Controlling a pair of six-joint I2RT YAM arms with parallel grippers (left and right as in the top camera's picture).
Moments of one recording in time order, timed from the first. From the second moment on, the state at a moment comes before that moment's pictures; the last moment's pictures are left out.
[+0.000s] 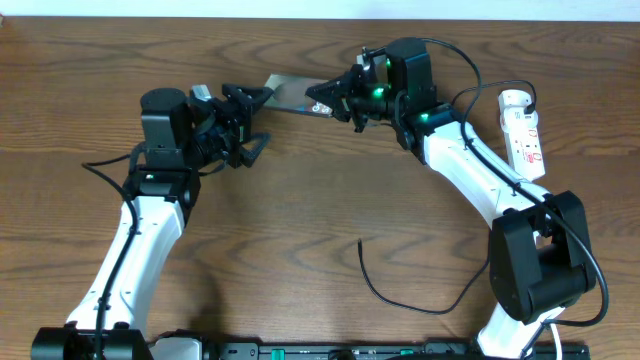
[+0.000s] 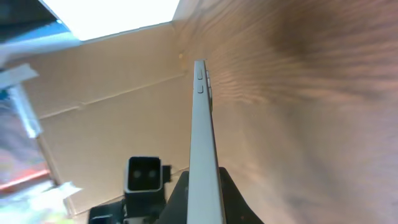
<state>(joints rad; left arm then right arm) -0.04 1.39 0.90 0.00 0.69 -1.43 0.39 1.89 1.36 0.07 -0.78 1.39</state>
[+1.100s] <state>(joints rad) -0.03 1.39 0.90 0.20 0.55 -1.41 0.50 1.89 1.36 0.33 -0.83 1.67</state>
